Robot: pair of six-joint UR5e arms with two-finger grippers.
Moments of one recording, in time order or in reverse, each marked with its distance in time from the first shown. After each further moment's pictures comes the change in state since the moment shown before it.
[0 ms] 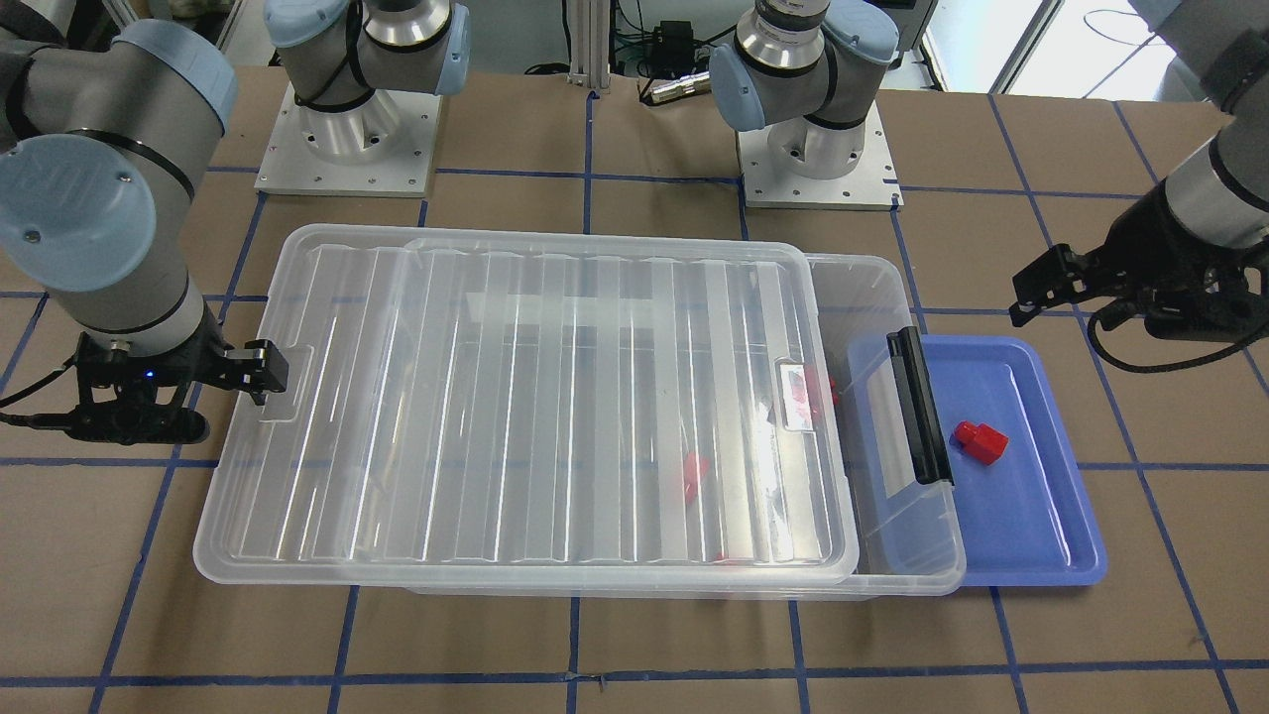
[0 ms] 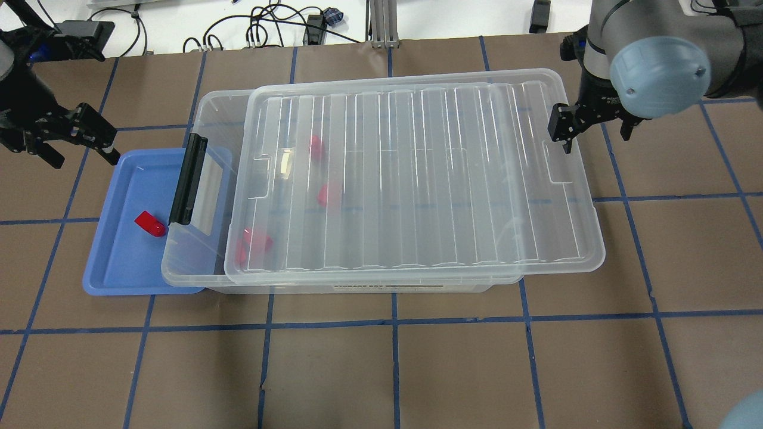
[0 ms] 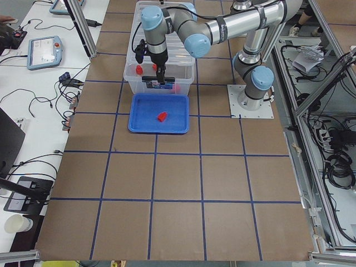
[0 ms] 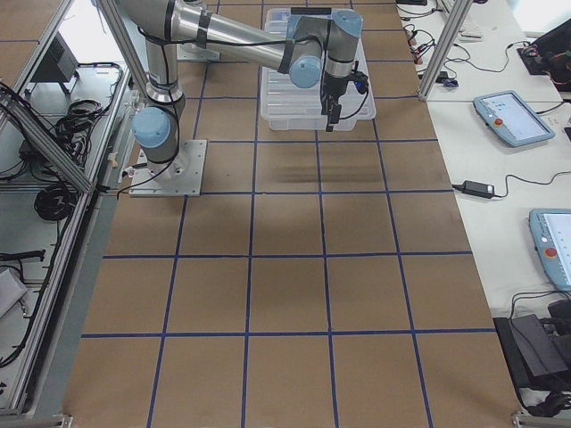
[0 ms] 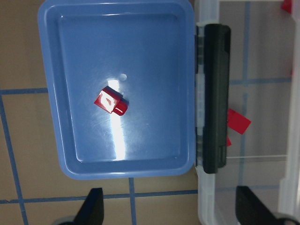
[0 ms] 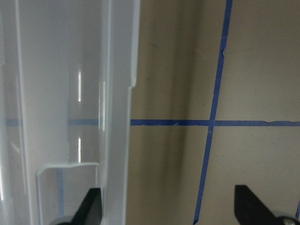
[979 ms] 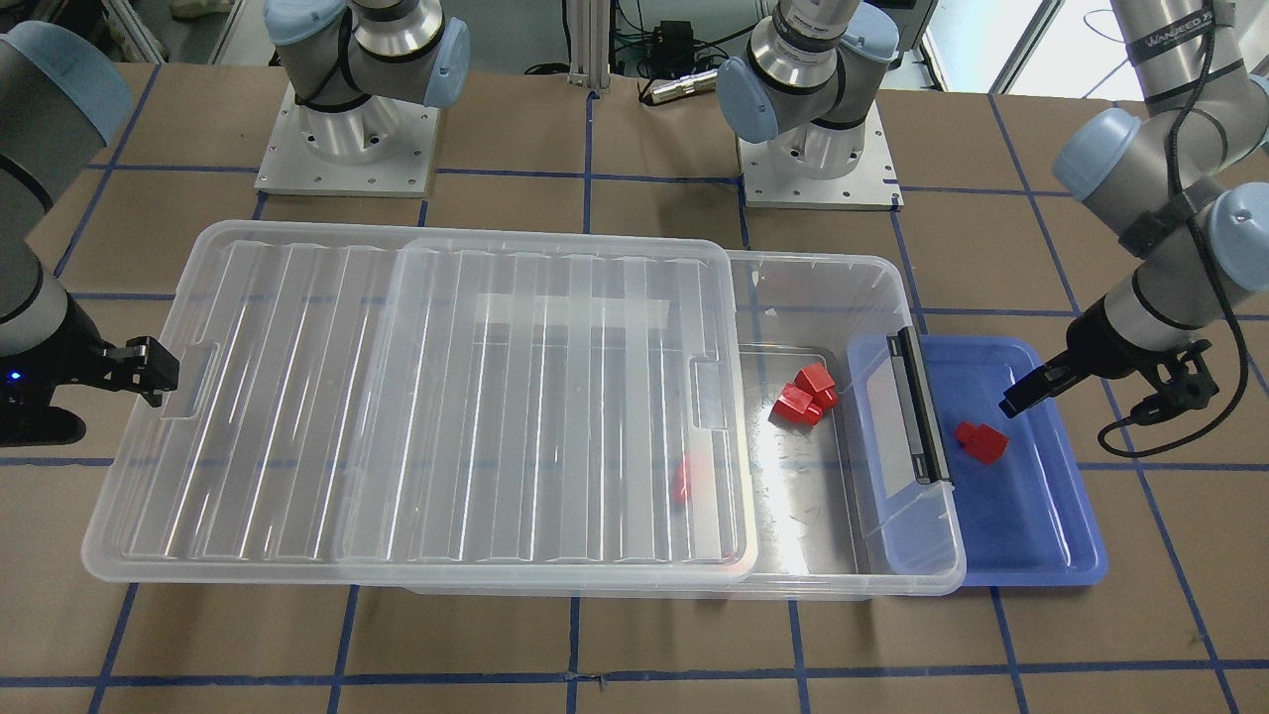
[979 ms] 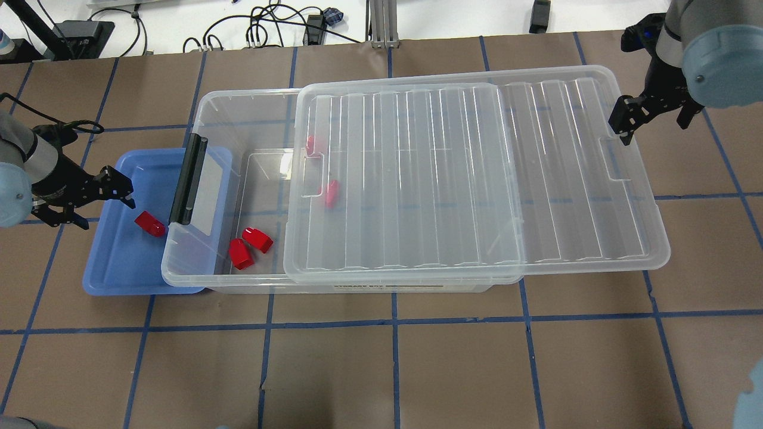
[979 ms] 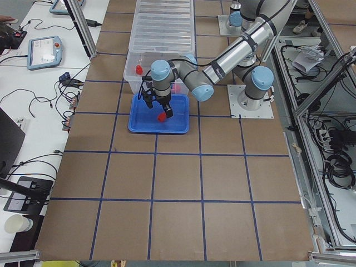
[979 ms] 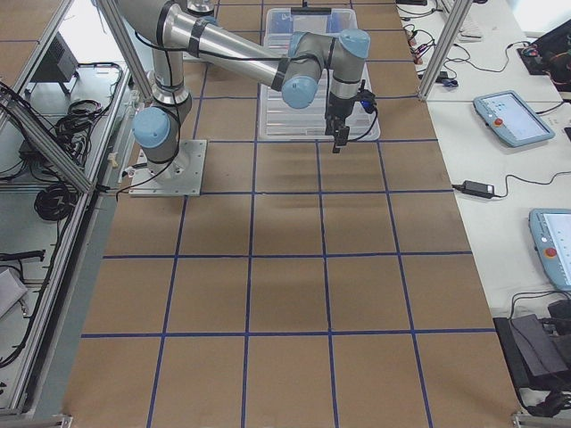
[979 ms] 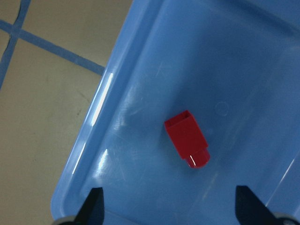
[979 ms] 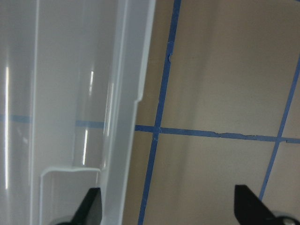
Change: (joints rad) left arm 0.123 -0.137 -0.305 0.493 -0.023 -0.311; right arm -0.151 -0.003 -0.001 -0.053 -0.002 -0.235
